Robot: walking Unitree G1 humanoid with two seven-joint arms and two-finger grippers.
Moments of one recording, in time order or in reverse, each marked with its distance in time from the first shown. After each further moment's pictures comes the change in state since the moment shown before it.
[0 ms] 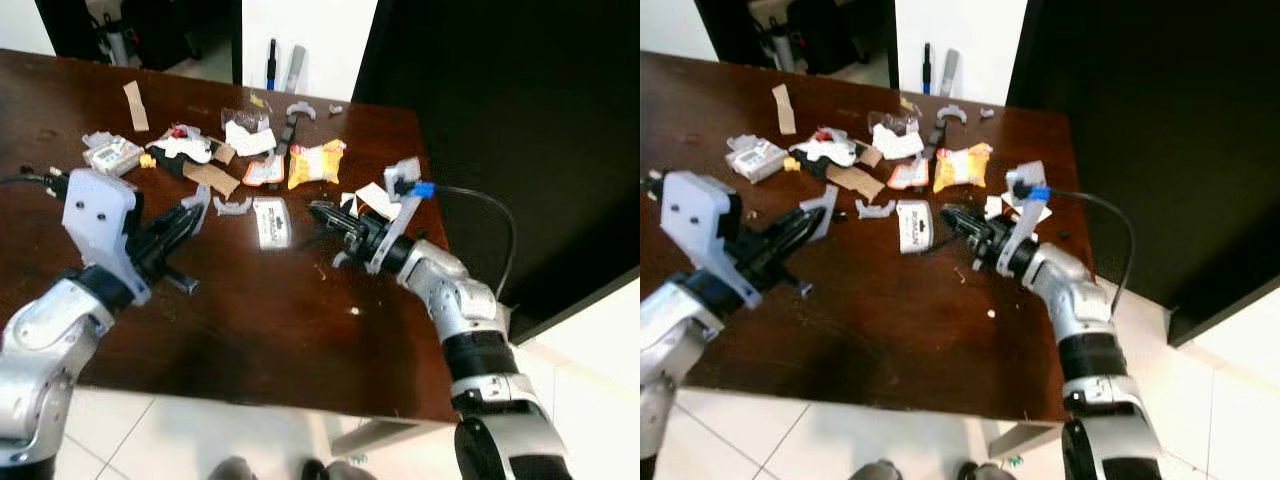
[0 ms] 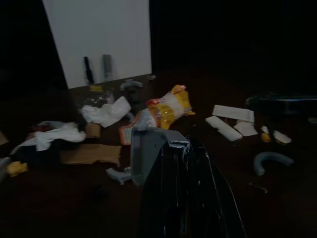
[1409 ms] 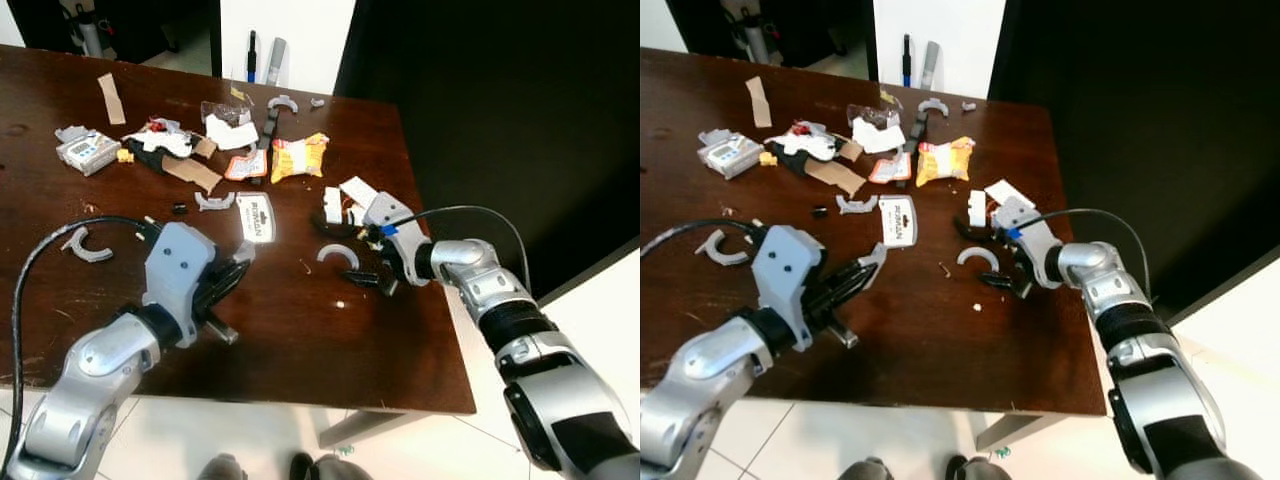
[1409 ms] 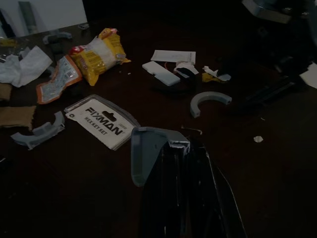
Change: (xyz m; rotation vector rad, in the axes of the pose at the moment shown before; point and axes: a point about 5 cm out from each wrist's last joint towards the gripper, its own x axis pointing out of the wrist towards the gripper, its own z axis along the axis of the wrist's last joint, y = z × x) left arm 0.000 -0.043 -0.040 0.012 0.185 -0.147; right arm -0.027 -0.047 -0.026 -0.468 0.559 0.030
